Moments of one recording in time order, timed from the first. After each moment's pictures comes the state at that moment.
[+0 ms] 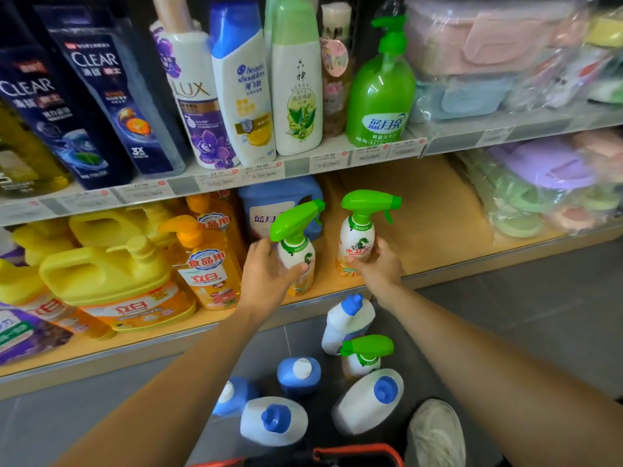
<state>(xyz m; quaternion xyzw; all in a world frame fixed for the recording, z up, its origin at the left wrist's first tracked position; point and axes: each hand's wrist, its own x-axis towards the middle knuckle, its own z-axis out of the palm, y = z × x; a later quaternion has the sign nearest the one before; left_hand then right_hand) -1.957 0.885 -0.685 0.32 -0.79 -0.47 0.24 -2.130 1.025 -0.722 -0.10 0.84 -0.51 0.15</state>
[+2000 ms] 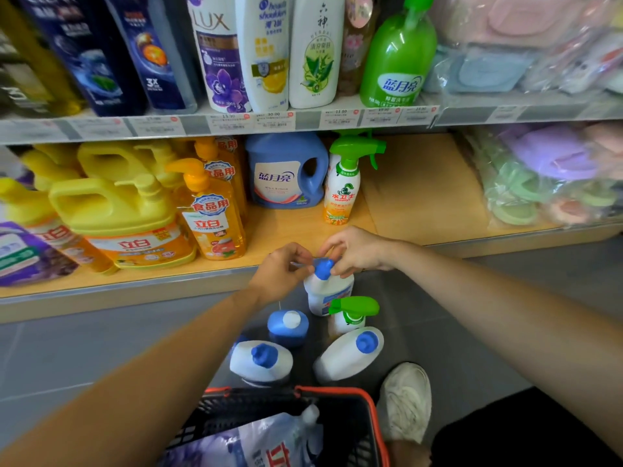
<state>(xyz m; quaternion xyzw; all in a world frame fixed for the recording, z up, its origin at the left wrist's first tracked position) -1.931 0.927 -0.710 0.27 -0.79 -0.54 0.05 -2.109 1.034 -0.673 -0.37 0.75 -0.22 0.50</state>
